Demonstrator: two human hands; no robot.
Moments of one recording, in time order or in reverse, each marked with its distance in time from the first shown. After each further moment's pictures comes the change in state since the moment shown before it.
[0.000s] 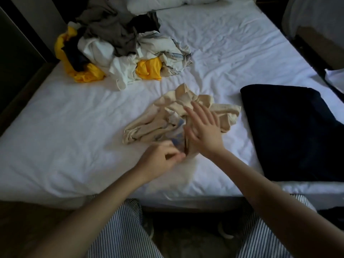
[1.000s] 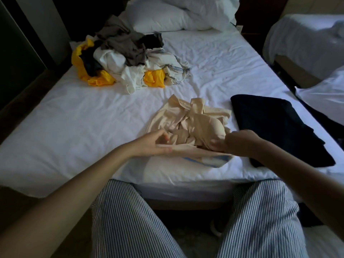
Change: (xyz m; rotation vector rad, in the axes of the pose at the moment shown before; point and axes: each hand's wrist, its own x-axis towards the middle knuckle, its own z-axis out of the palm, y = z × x) left_hand -0.019 0.012 -0.068 0.073 -0.357 -0.190; right_hand -0.028 -0.019 -0.121 -0.620 -0.848 0.144
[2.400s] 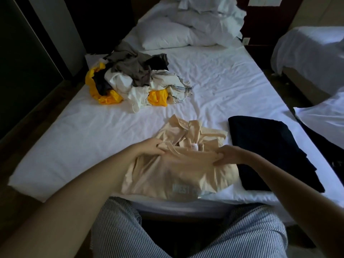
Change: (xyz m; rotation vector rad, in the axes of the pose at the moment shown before) left_hand 0.061 0.000 -0.036 0.097 -0.061 -0.175; right_hand 0.050 0.052 0.003 0.510 -0.181 -0.167
